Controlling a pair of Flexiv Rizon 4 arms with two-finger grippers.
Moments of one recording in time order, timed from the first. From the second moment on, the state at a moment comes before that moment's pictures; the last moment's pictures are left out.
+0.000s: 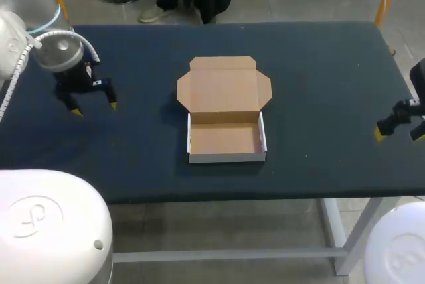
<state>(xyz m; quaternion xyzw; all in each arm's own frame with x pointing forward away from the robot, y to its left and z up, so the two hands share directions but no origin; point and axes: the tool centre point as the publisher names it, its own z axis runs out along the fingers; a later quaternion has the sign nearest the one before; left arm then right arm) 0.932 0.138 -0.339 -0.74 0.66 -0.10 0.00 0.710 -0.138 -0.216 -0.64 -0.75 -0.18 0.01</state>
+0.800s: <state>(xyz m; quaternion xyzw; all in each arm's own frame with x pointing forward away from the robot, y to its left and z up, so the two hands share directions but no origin) 0.979 0.173 -0.368 -0.75 0.66 -0.08 0.05 0.710 -0.138 -0.216 -0.64 -0.75 -0.18 0.01</state>
